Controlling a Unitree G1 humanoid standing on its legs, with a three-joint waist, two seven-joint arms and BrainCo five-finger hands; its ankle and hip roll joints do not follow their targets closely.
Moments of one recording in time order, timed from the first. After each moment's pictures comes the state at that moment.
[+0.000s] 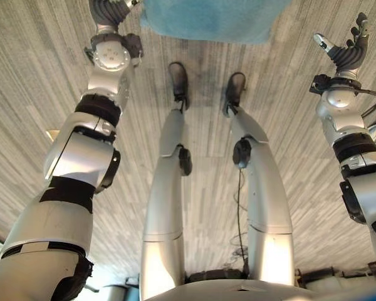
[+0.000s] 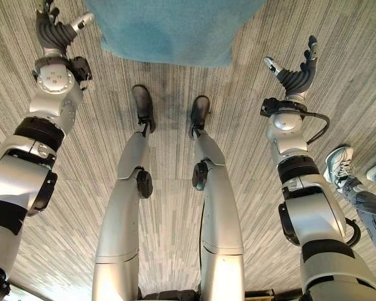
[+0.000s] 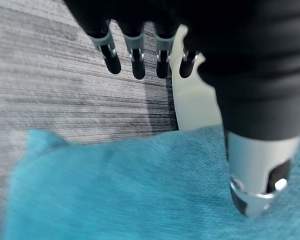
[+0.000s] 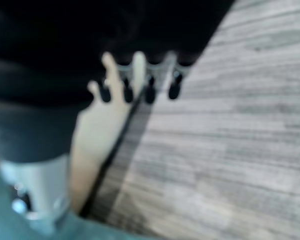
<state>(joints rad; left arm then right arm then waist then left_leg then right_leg) -1.38 0.54 -0.44 1.01 -0.62 -0.29 0.42 -1.04 -0.60 0.28 0.89 0.38 -0.29 -0.53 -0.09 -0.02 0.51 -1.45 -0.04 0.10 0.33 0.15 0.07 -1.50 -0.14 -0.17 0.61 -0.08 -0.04</state>
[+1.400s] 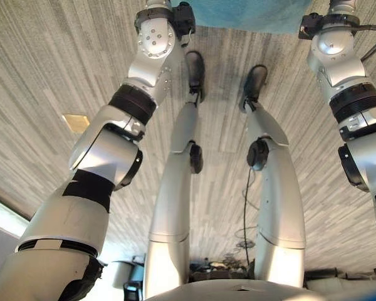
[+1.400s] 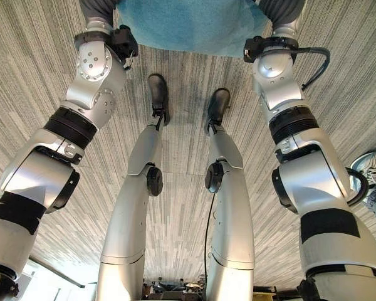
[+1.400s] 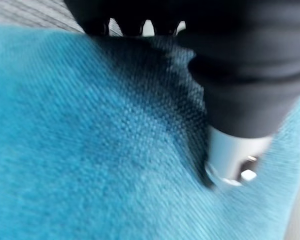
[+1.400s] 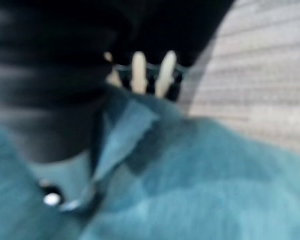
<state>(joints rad) -1.41 0.36 -0.51 0.80 -0.78 -0.39 0.44 -1.42 -0.51 0.48 0.95 0.41 -0.24 -0.60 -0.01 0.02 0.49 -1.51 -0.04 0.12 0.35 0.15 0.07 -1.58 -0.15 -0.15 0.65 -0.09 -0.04</state>
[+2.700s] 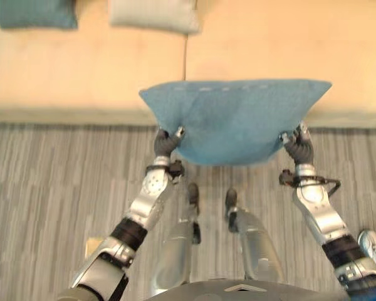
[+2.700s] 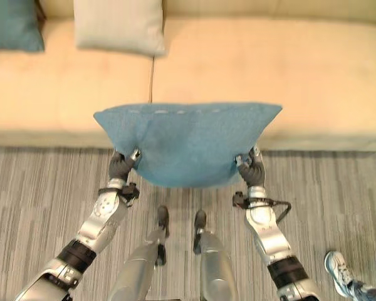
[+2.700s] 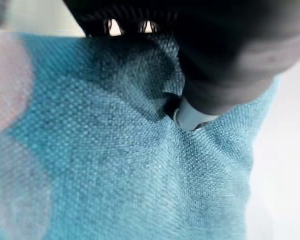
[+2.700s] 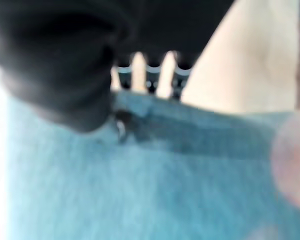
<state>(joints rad) -0.29 0.35 -0.40 0.28 -0.52 -0.31 0.34 -0.14 -0.44 0.23 0.14 0.23 -0.26 -0.32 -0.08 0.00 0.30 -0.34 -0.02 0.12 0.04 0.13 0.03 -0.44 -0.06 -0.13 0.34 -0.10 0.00</state>
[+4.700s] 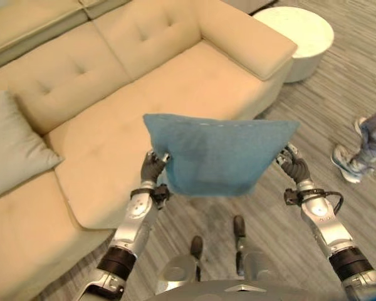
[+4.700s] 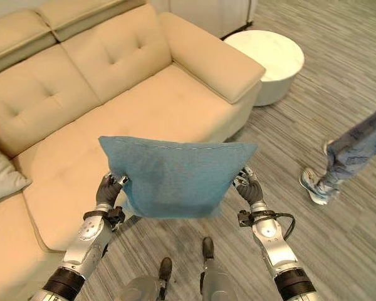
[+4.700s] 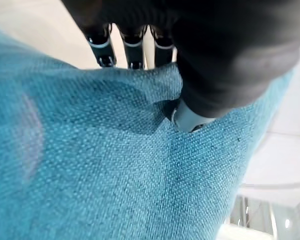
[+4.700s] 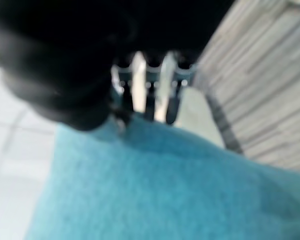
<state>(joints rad) -0.10 0.26 -0.27 0.24 -0.53 -0.20 0.22 -0.08 -0.45 0.16 0.24 0.19 -0.14 -0.18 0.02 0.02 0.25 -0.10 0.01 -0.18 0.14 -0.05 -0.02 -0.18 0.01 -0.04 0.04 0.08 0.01</state>
